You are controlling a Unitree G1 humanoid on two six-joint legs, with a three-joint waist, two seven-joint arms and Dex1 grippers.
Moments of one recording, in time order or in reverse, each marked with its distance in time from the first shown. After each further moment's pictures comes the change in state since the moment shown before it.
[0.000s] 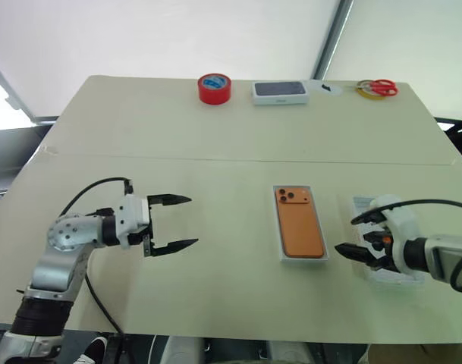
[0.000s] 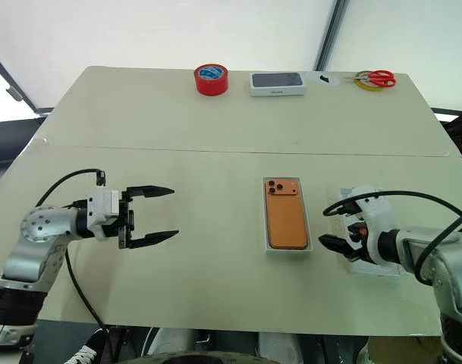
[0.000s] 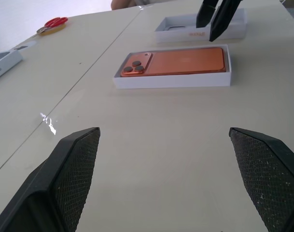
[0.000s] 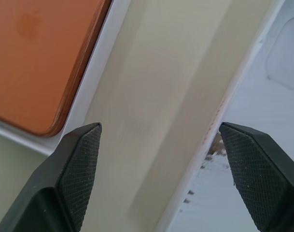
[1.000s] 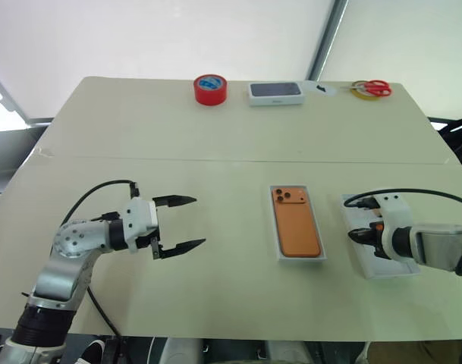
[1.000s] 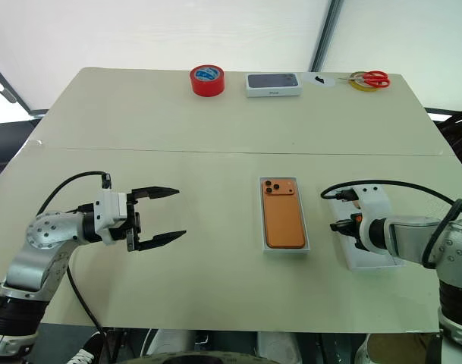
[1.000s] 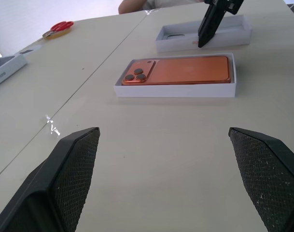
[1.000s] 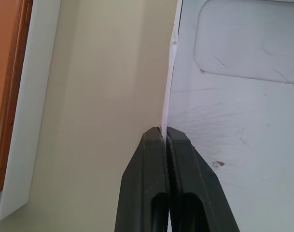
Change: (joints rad) left arm 0.046 -0.009 -0.027 -0.102 0.016 0.053 0.111; right arm -0.105 0.014 0.002 0.252 0.563 0.000 -0.680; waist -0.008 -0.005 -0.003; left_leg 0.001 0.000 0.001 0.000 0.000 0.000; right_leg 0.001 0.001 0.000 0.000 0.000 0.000
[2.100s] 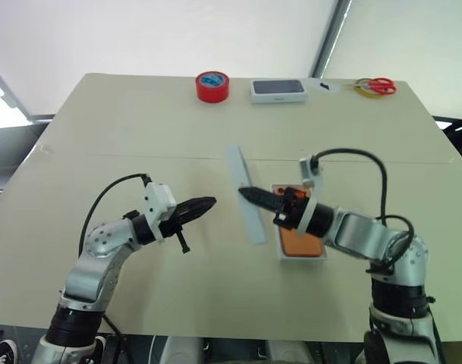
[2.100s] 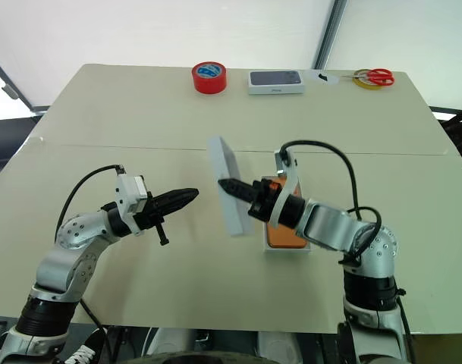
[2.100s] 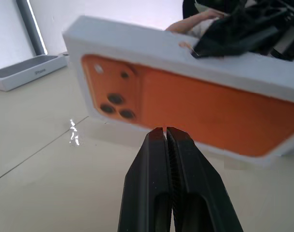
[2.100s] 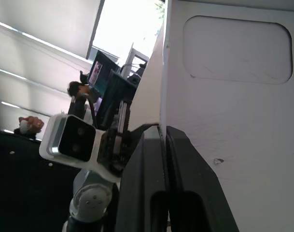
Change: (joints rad) left arm -0.024 -0.185 -0.045 -0.077 -0.006 0.164 0.254; right arm -0.062 0.493 0.252 0.012 0.804 -0.546 -0.219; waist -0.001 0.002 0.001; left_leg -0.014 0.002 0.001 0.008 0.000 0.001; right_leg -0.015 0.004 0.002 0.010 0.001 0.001
